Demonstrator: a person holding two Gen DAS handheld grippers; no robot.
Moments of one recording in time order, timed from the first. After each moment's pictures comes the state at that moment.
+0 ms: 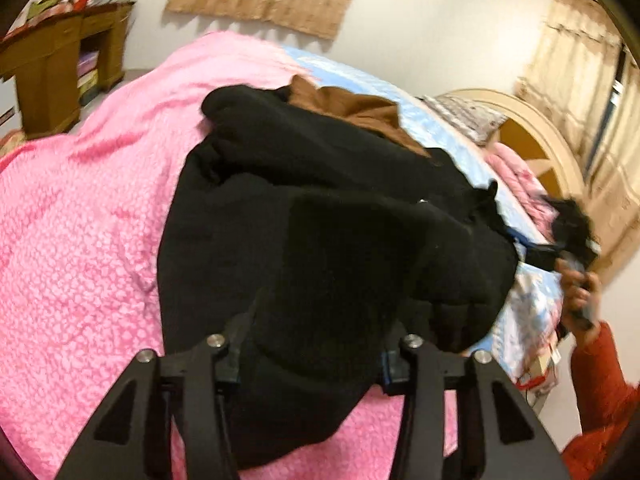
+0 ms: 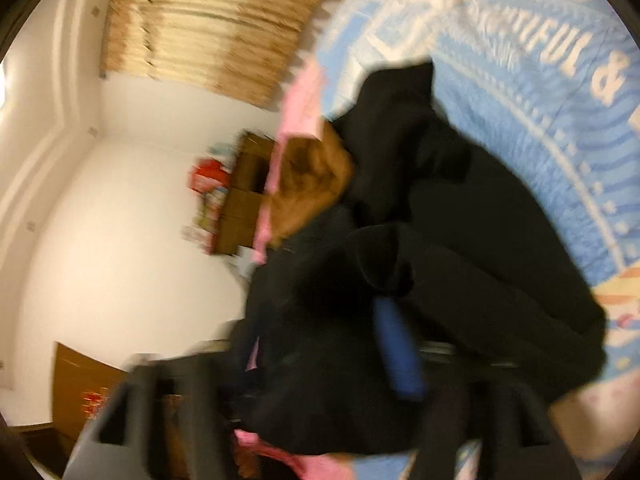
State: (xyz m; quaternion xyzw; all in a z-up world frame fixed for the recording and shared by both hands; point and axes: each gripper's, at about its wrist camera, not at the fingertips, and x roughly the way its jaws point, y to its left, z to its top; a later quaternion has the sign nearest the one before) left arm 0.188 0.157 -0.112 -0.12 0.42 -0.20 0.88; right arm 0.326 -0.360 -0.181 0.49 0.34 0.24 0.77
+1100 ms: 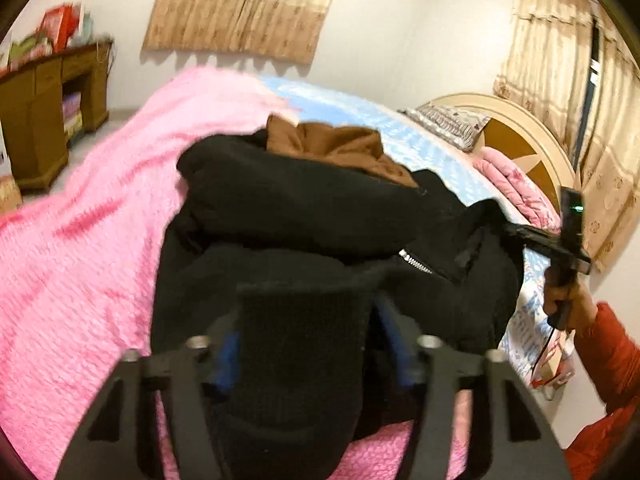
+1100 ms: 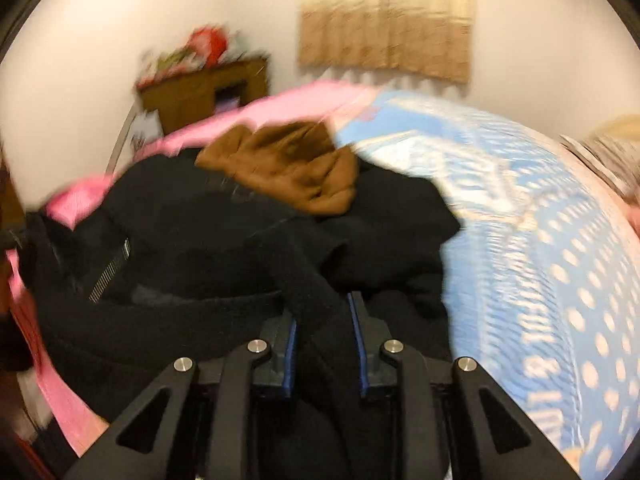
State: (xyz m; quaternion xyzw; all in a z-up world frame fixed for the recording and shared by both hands) left arm 0.217 0.146 -0.091 -0.09 0.38 -0.23 0.89; right arm 0.324 -0.274 -0.142 -0.02 0.32 0.14 0.94
